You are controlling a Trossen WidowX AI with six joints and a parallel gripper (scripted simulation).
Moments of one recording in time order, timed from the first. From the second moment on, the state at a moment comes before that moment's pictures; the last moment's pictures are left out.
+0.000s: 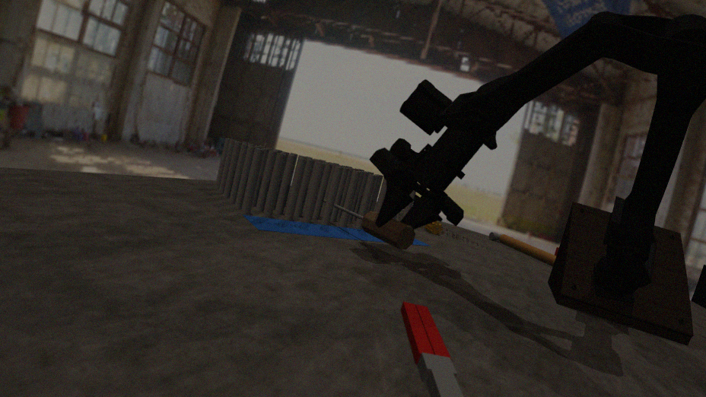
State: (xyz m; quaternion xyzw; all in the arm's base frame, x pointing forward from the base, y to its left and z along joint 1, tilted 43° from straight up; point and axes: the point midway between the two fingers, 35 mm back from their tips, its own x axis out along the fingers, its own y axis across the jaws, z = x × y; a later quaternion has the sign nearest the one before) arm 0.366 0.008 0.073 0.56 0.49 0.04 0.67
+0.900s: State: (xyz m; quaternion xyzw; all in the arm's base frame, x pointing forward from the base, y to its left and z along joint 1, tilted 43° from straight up) arm 0.380 0.001 0.068 0.56 0.49 0.04 0.67
